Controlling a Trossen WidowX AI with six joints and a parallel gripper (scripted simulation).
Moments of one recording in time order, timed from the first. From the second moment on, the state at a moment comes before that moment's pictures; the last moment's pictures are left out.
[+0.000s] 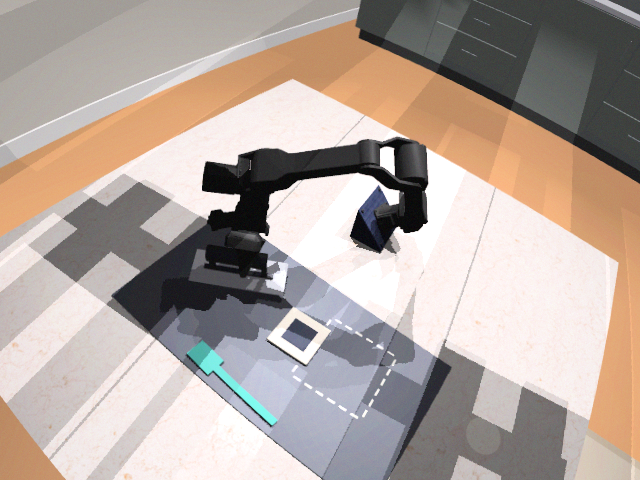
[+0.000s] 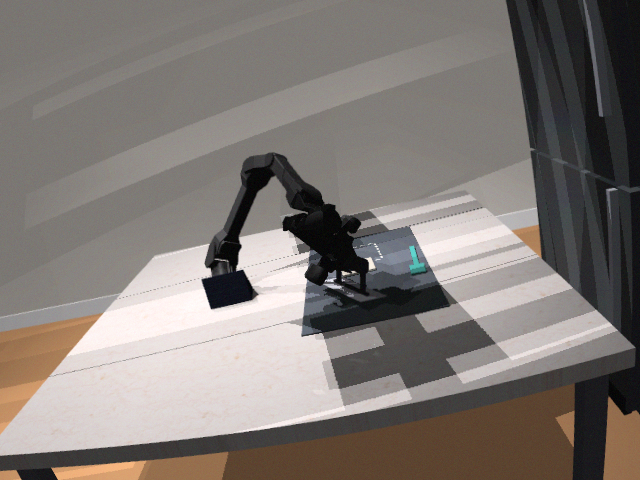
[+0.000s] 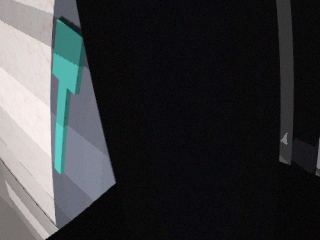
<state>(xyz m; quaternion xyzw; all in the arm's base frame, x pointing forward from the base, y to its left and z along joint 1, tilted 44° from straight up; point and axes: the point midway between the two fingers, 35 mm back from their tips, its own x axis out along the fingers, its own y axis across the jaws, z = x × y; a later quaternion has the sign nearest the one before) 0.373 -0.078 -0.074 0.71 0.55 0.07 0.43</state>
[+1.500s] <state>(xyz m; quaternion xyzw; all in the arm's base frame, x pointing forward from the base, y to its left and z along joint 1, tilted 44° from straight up) 0.403 -0.065 -0.040 0.81 0.40 -0.11 0.43</state>
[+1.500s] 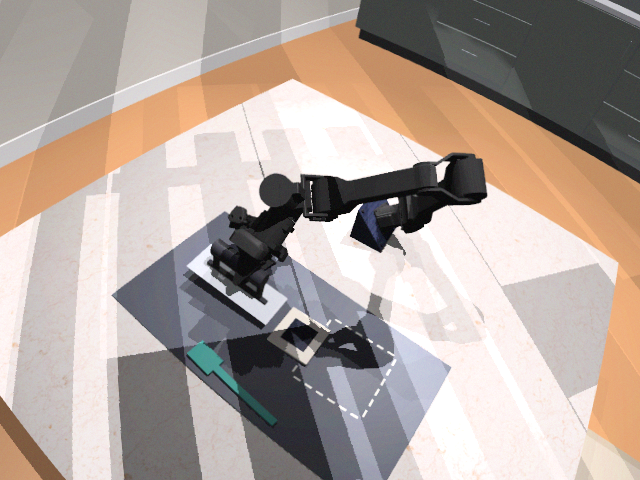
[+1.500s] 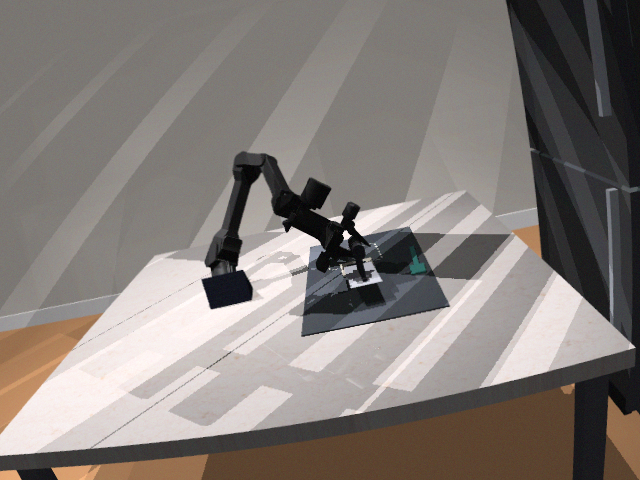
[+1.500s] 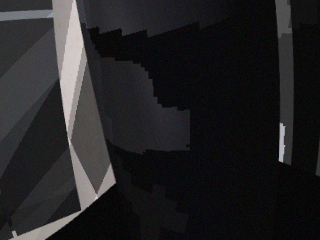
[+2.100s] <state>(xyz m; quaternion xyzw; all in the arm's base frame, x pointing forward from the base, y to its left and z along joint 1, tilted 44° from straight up) 0.401 -0.050 -0.057 0.81 0.39 -0.10 0.43</state>
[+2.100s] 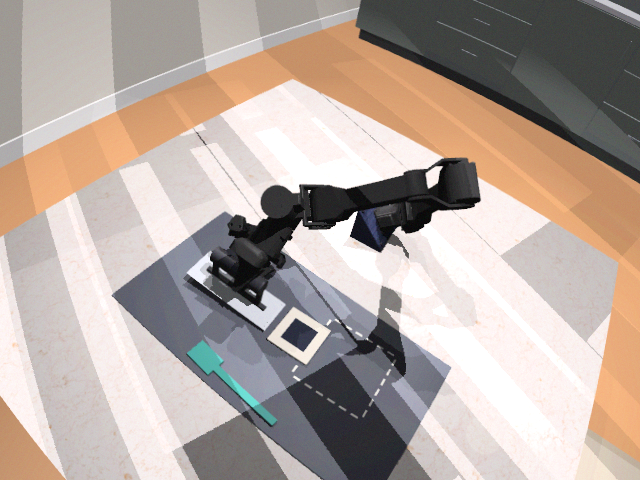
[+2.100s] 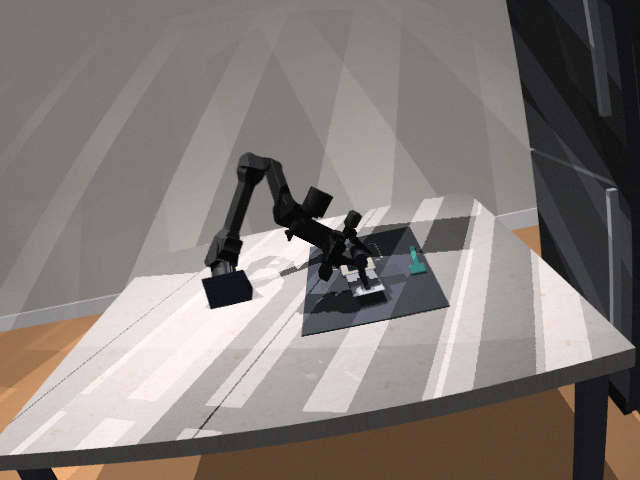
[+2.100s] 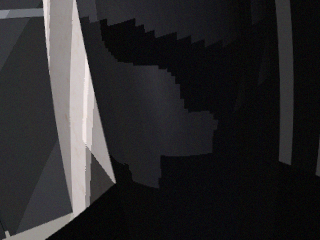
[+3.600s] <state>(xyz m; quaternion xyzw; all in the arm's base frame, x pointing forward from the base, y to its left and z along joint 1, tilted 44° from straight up) 0.390 -0.017 -0.040 0.81 0.39 -0.11 0.43</state>
